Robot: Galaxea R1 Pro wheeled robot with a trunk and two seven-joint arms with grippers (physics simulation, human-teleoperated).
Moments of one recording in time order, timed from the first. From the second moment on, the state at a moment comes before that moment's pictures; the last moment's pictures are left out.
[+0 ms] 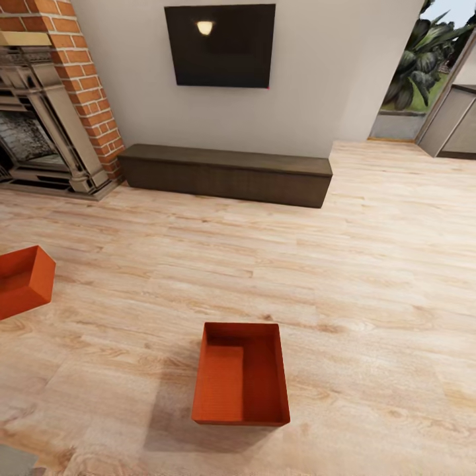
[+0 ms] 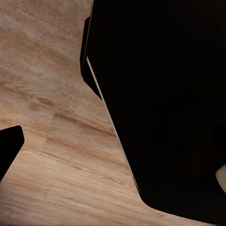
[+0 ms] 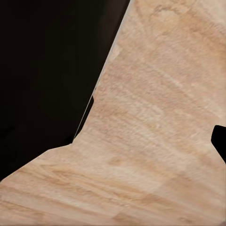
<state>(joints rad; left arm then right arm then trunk) 0.00 0.01 0.01 -0.03 0.25 -0.09 0.00 -0.11 -0.06 0.51 0.03 -0.10 -0.14 -0.10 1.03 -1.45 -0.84</state>
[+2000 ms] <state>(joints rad) 0.00 0.01 0.01 -0.03 0.25 -0.09 0.00 -0.11 -0.06 0.51 0.03 -0.09 -0.14 -0.09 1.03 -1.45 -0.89</state>
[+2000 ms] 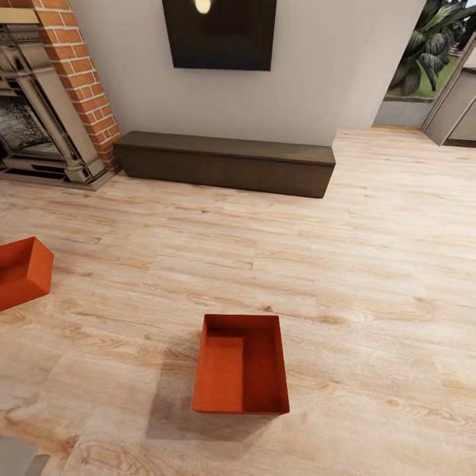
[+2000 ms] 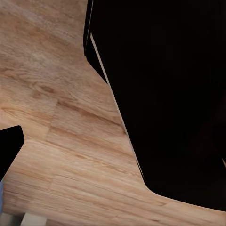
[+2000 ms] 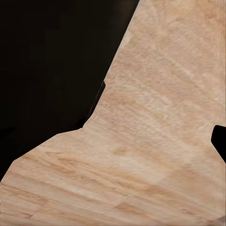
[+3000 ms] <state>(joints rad) 0.00 0.01 0.00 -0.03 0.24 -0.09 0.00 -0.11 -0.05 0.51 0.03 -0.10 -0.14 -0.10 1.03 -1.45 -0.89</state>
